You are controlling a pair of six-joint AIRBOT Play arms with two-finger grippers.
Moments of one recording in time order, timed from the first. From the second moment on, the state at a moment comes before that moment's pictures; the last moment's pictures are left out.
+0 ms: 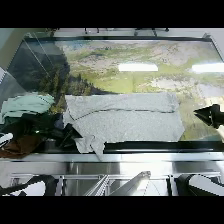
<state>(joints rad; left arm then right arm) 0.15 -1.41 0.55 -2.38 1.23 1.80 -0.84 -1.30 0.76 -0.61 1.27 0.89</state>
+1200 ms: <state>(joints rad) 0.19 -1.40 0.63 -2.40 1.46 1.88 -0.67 -1.55 0.75 -0.94 1.47 0.93</state>
